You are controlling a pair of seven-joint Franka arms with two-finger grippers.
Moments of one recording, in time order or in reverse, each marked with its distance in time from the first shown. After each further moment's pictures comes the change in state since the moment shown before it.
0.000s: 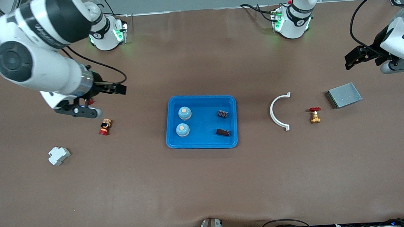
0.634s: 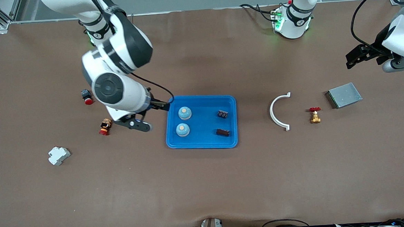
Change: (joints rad) left arm 0.000 0.000 0.000 0.012 0.000 -0.011 0.000; right arm 0.175 0.177 0.004 0.003 0.000 0.181 0.276
